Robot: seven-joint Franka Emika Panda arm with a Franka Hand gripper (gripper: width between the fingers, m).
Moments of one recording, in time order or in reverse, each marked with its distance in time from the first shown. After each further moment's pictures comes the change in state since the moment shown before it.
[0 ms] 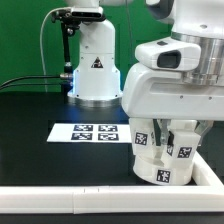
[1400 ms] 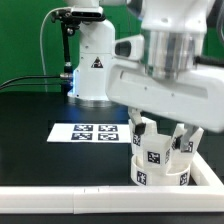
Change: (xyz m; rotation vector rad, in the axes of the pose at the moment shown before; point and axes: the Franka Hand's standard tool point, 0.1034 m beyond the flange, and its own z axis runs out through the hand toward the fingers) arm 0.004 0.042 -0.020 0.072 0.006 0.794
